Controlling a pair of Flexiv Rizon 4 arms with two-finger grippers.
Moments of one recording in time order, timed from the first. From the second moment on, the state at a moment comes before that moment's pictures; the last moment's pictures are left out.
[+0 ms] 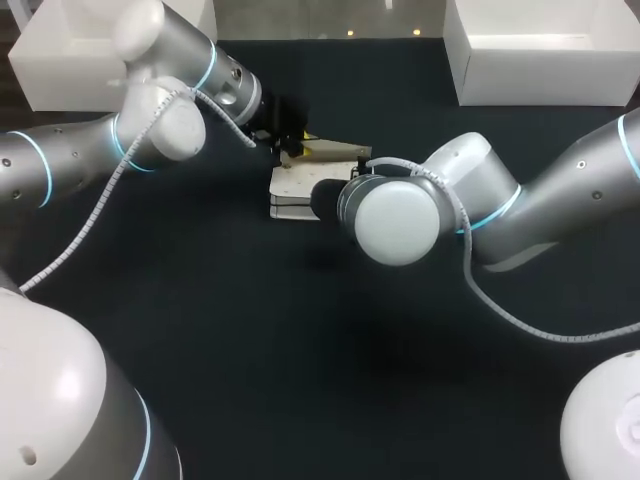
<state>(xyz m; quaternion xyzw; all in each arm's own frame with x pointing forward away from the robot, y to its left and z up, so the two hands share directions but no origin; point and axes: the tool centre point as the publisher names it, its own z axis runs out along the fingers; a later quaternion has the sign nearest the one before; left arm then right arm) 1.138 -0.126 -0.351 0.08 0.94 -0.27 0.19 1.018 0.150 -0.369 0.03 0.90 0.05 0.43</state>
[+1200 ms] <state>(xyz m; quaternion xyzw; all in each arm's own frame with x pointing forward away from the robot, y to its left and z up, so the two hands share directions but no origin) 1.140 -0.129 -0.340 0.06 0.94 -0.28 0.19 1.015 0.146 -0.365 0.06 0.90 0.05 0.42</state>
